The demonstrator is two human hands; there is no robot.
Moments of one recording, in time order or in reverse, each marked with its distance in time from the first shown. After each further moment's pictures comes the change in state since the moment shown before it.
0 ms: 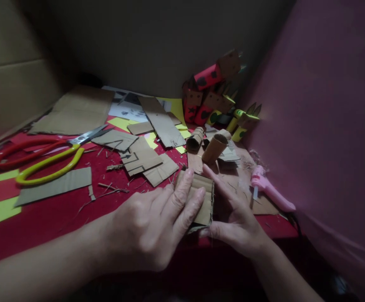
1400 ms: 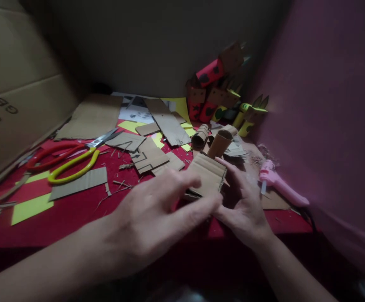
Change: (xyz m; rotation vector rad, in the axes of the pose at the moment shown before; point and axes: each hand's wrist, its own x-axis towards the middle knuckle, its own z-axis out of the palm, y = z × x) left_hand 0.016 -0.006 -0.026 -0.446 0.011 -0.360; right_hand 0.008 -0.003 0.020 0.268 0.276 -0.025
